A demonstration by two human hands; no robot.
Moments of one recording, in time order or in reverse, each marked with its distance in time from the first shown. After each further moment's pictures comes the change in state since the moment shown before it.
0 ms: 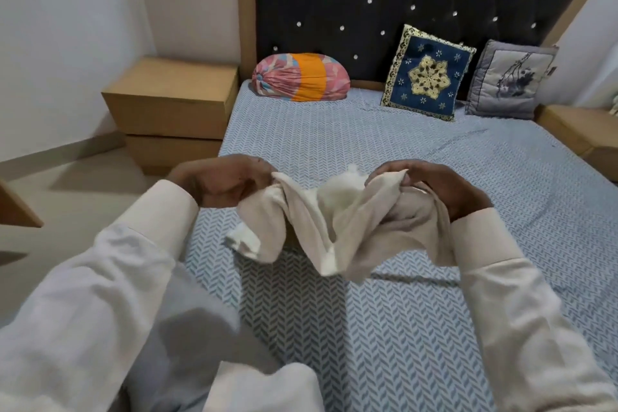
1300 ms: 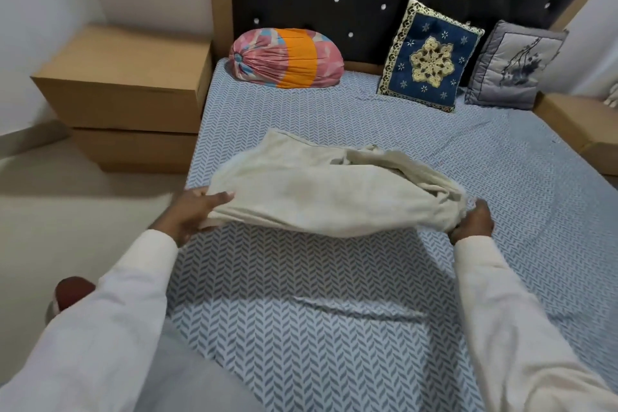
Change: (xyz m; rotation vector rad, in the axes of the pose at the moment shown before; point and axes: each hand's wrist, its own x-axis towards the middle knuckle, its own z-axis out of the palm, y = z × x) left_hand 0.123 -0.123 -0.140 -0.188 0.672 -0.140; right_hand 0.064 0.153 -0.185 0.131 1.662 0.234
